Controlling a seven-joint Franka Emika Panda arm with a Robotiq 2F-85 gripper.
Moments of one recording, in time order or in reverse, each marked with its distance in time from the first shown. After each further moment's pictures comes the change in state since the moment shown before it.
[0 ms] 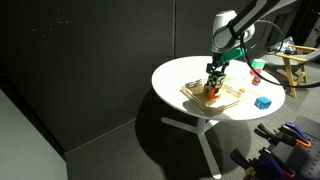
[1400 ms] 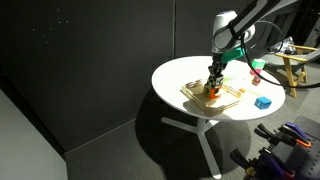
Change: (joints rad) arm -0.004 -0.001 0.005 -0.009 0.000 0.004 -0.040
